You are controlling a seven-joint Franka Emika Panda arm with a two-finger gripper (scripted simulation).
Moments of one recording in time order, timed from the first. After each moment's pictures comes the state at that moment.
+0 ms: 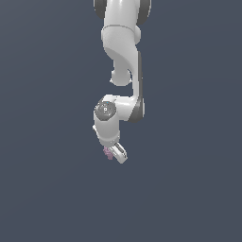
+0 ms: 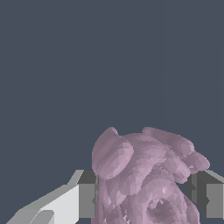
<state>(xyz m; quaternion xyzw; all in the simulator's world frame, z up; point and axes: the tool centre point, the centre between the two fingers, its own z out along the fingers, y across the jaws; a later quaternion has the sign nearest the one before) 0.034 -0.049 0.040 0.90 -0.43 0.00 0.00</state>
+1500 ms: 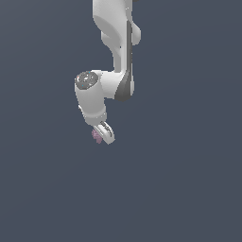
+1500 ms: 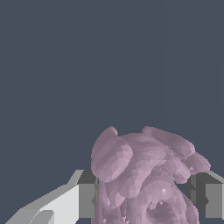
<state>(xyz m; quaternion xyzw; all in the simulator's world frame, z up) -0.016 -0.101 0.116 0.90 -0.43 0.00 0.00</state>
